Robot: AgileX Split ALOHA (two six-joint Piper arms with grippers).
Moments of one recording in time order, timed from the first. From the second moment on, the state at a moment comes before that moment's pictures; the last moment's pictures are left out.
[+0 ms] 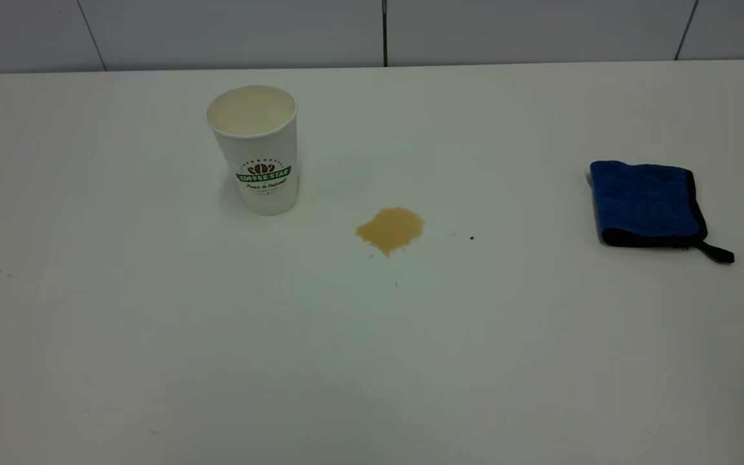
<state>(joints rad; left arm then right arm) 0.05 -0.02 -0.49 0.03 1.13 -0.05 -0.04 -0.02 -0.47 0.03 1.12 -0.02</state>
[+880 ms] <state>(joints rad) 0.05 -0.02 -0.49 0.03 1.13 -0.05 -0.04 0.03 -0.51 0.05 1.11 -0.02</state>
